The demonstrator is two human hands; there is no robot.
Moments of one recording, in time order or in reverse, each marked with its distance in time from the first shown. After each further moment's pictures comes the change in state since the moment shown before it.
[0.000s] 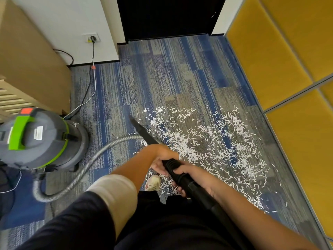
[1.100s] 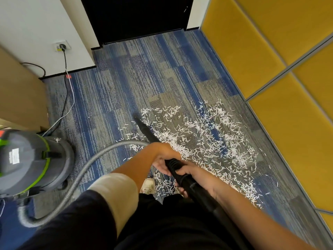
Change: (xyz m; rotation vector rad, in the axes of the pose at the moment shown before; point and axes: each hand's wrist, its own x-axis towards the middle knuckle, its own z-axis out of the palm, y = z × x) left_hand 0.017 0.055 0.019 0.164 -0.031 0.042; right_hand -0.014 0.002 -0.043 0.107 0.064 -0.078
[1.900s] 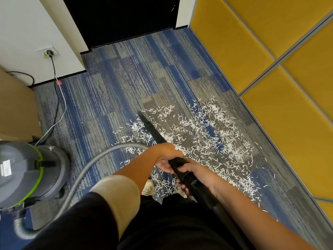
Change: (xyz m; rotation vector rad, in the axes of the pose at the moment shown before) left_hand 0.004 0.020 0.016 0.019 0.064 0.108; right_hand -0.007 -0.001 -0.019 0.042 0.066 -0.076
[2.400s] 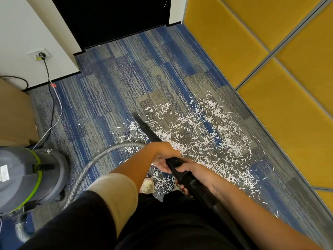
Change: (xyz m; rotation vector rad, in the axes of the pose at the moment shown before) left_hand 0.004 0.000 0.004 0.071 -0.059 -0.063; right_hand -0.005 0.008 -0.003 0.010 0.005 0.032
